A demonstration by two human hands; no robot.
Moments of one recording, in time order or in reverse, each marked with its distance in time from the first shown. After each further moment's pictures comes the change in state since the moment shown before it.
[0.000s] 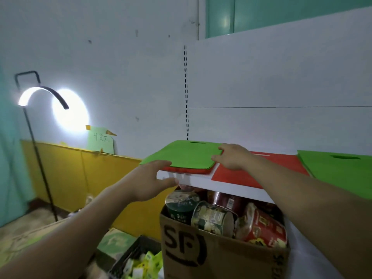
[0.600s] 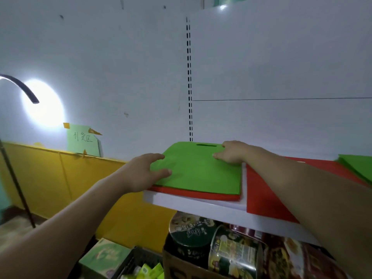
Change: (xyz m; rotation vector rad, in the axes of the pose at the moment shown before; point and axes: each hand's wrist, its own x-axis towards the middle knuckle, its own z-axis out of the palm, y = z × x) left_hand 0.142 -0.105 0.011 -0.082 -0.038 -0.049; right_hand 0.156 -0.010 0.039 -0.135 -0.132 0.143
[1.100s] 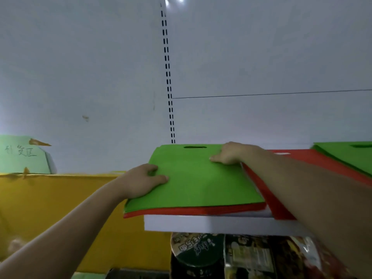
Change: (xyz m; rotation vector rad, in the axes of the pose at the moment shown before) left_hand 0.083 -0.038 0.020 -0.091 -0.280 0.038; right_hand 0.016 -0.006 0.006 -0.044 -0.064 0.248
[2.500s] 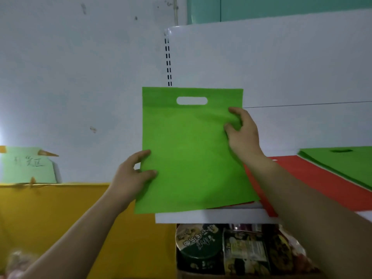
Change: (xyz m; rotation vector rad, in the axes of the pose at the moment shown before) left_hand -0.055 -0.006 -0.016 -0.847 0.350 0.132; right_hand -0.086 -0.016 -0.030 1.078 0.989 -0.273
